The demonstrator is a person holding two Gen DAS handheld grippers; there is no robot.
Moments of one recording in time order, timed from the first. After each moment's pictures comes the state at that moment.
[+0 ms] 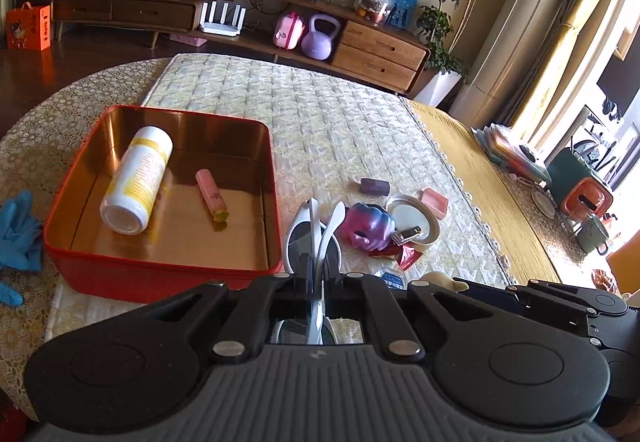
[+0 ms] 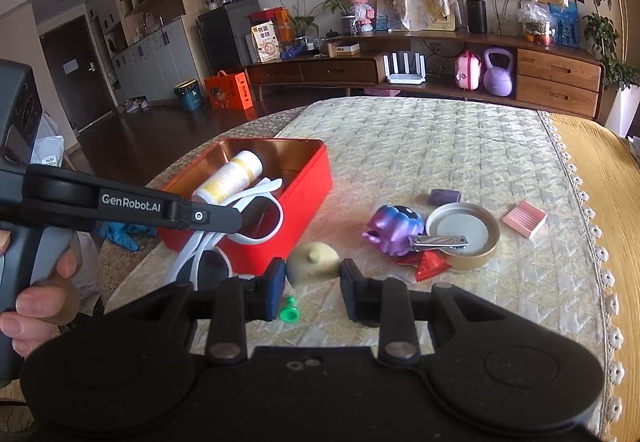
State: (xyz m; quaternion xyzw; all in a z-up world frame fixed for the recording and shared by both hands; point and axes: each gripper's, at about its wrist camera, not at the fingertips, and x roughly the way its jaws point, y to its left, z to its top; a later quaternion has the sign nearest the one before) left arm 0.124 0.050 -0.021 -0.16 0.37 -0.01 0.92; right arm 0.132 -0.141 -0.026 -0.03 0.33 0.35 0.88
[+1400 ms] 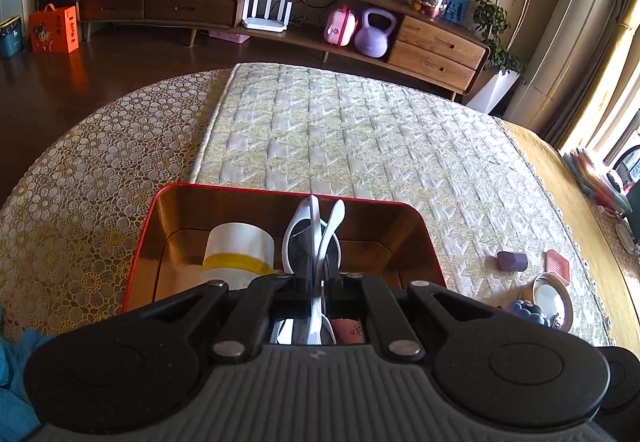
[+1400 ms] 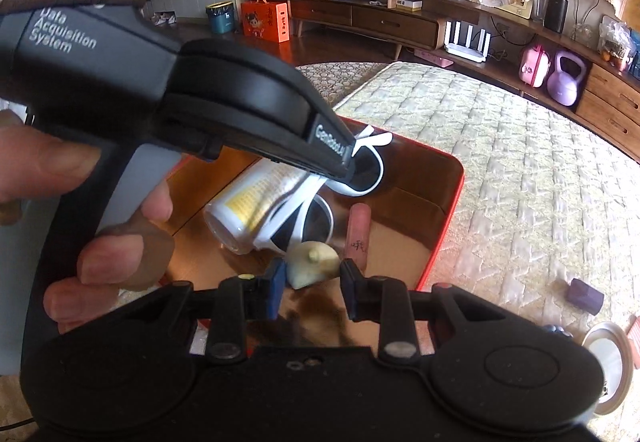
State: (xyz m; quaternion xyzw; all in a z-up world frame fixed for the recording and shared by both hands) left arm 0.251 0.151 -0.058 -0.14 0.40 0.04 0.91; right arm 0.199 0.038 -0.070 -0.15 0.38 0.38 0.83
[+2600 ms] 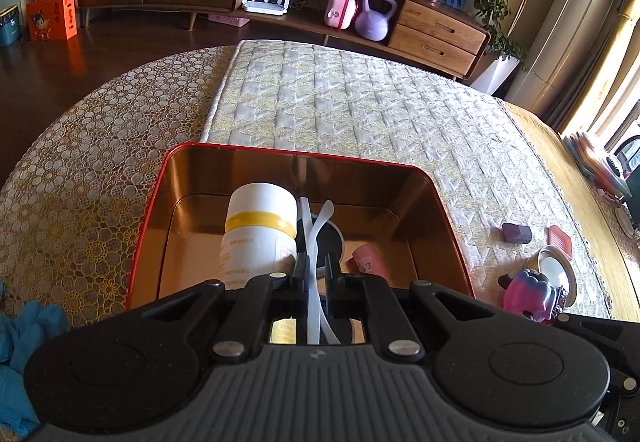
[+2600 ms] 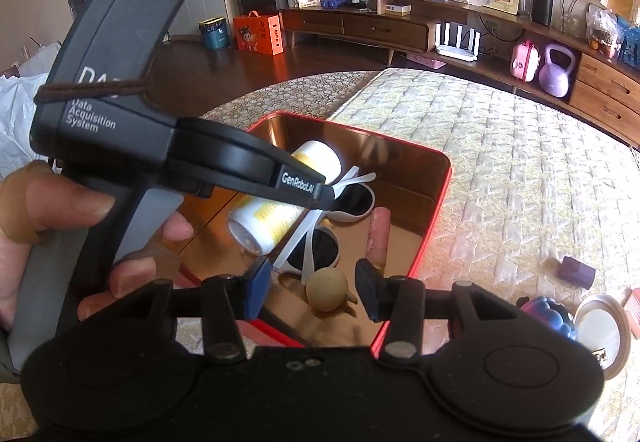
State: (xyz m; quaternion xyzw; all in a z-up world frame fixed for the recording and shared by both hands) left arm 0.230 0.154 -0.064 -0.14 0.41 0.04 0.90; right arm 0.190 0.022 -0.050 -0.11 0.37 0.38 0.84
